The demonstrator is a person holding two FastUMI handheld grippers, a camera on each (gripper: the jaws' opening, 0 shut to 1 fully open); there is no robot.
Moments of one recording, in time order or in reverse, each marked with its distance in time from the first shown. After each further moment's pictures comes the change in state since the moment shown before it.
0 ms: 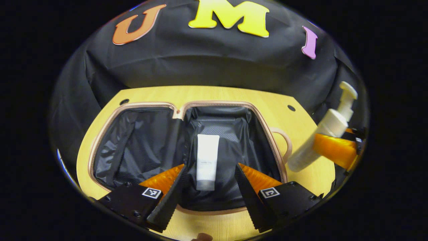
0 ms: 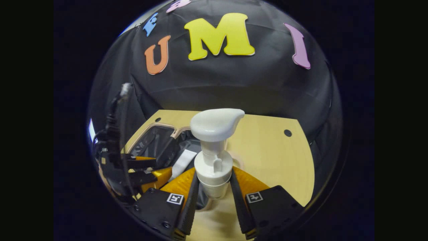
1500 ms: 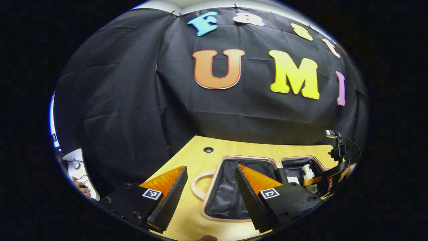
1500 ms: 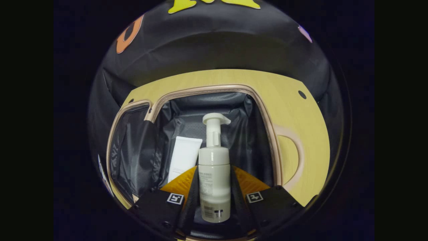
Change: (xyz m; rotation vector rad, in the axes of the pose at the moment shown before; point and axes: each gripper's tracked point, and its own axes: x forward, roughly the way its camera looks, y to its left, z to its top) left arm -0.114 0.296 0.062 -0.126 -0.462 0.338; right arm 0.146 0.040 -0.072 0.175 0.310 -0.237
